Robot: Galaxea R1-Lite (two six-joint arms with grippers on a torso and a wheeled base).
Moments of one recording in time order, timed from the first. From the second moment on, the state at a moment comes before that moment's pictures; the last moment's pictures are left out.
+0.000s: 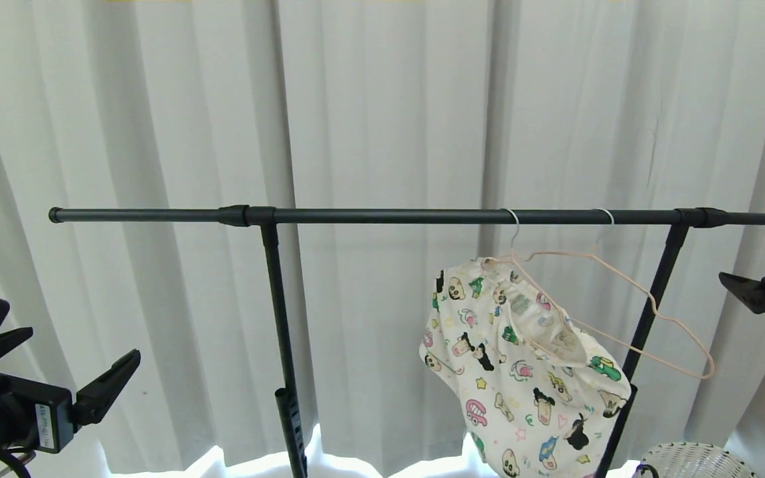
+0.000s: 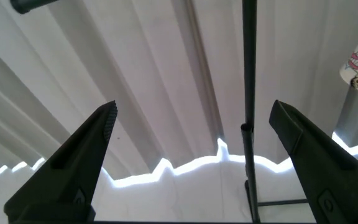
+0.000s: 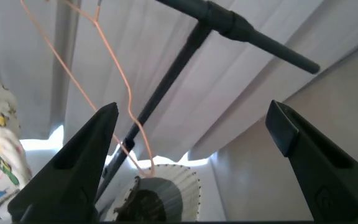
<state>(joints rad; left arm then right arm) -0.05 0.97 -0.31 -0.39 0.09 0.31 0.19 1.20 -0.75 -0.17 -0.34 -0.36</state>
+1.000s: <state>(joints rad) -0.05 0.93 -0.28 -0.39 0.08 0.31 0.18 1.20 -0.56 -0.43 -0.37 -0.41</state>
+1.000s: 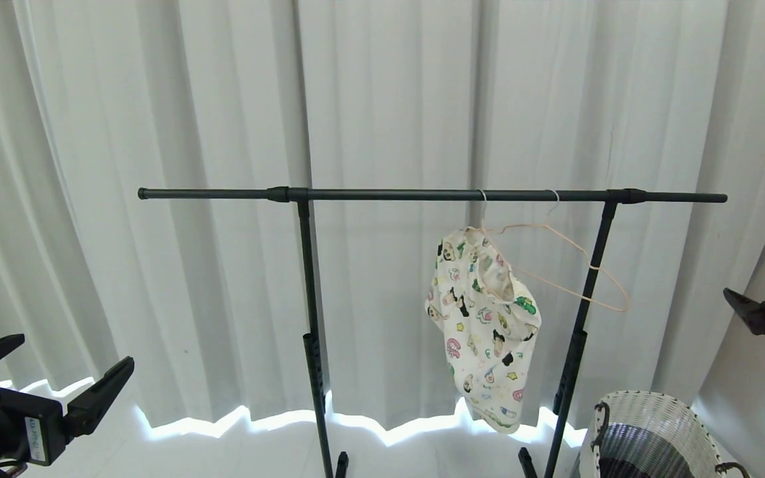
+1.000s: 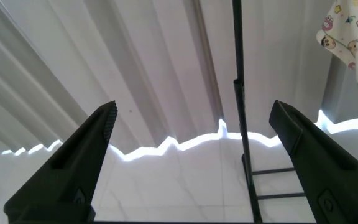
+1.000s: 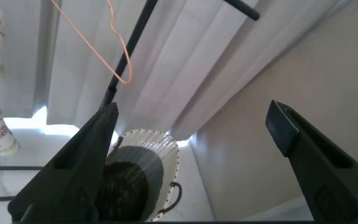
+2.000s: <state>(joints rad) 0.00 0.88 -0.21 -0.39 0.09 0.31 0.17 1.20 -0.53 -0.45 -0.37 -0.45</state>
